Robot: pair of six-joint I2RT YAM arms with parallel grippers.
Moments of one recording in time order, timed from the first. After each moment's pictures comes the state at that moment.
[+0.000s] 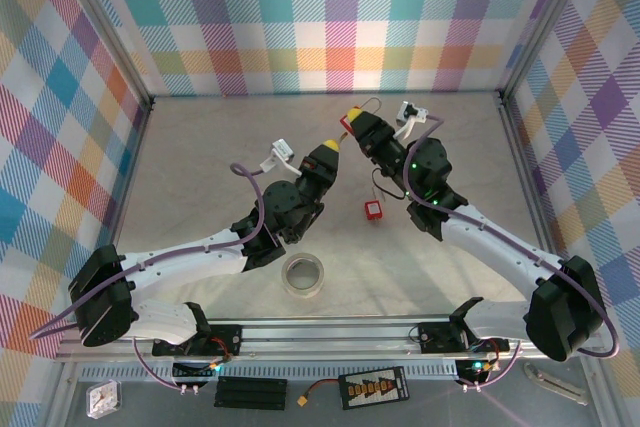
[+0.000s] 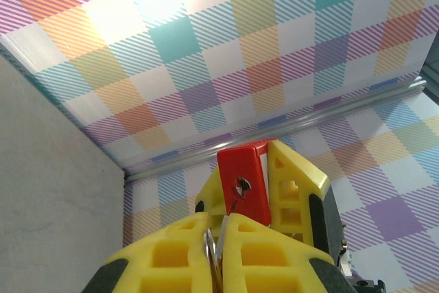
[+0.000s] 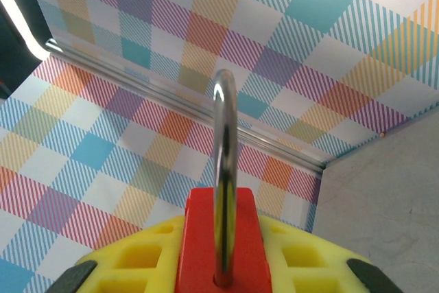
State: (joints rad) left arm -1.03 1.32 0.90 0.57 -0.62 -1.18; right arm 0.63 1.25 0.88 0.55 -0.04 1.15
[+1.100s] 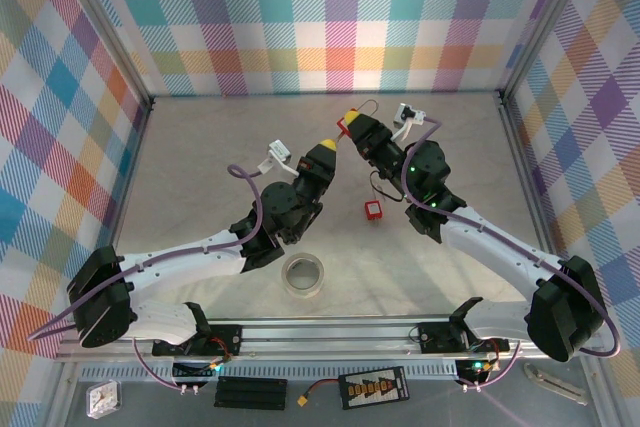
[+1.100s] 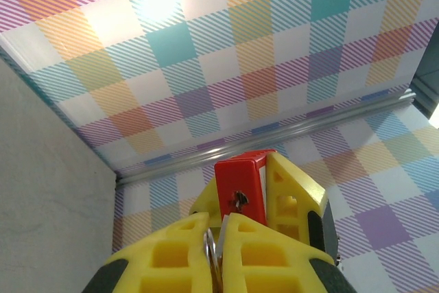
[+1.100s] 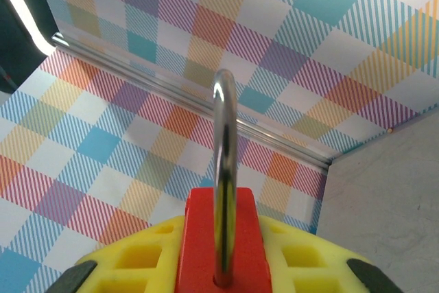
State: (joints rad) left arm -1.02 1.31 0.89 0.59 -0.63 -1.21; right arm 0.66 1.25 0.88 0.57 -0.04 1.15
